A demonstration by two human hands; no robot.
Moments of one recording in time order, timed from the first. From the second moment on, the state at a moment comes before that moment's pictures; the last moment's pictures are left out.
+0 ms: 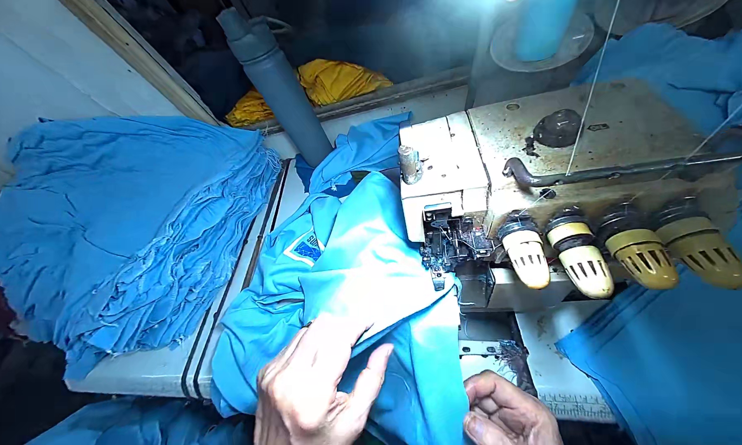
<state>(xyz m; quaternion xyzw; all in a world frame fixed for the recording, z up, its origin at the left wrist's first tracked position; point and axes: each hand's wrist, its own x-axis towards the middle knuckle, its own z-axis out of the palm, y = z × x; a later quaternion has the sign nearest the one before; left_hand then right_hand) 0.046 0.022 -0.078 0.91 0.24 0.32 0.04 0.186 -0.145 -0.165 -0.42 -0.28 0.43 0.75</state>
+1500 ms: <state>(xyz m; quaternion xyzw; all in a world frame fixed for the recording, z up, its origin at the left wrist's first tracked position) 0.088 0.008 -0.080 0.95 0.20 0.25 0.03 0.204 -0.115 -0.143 -0.50 -0.31 0.34 0.74</state>
